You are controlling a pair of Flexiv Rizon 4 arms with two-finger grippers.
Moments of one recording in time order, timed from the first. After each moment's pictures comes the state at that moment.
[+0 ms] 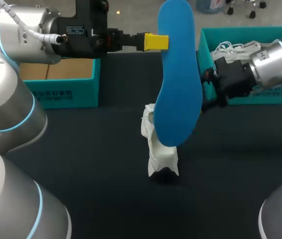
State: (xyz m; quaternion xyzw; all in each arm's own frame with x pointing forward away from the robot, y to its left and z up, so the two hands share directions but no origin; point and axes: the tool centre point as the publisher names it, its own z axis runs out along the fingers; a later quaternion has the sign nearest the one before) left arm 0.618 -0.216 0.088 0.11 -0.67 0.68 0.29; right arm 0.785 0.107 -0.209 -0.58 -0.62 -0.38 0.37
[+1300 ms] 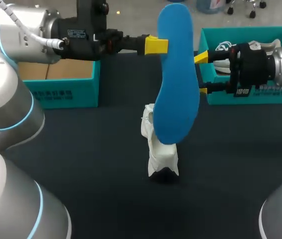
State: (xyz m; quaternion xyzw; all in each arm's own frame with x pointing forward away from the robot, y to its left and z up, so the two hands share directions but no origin) left arm 0.632 -0.214 0.069 0.07 -0.70 0.68 0.22; right arm 0.802 0.086 -0.133 -0.55 -0.52 -0.48 0.44
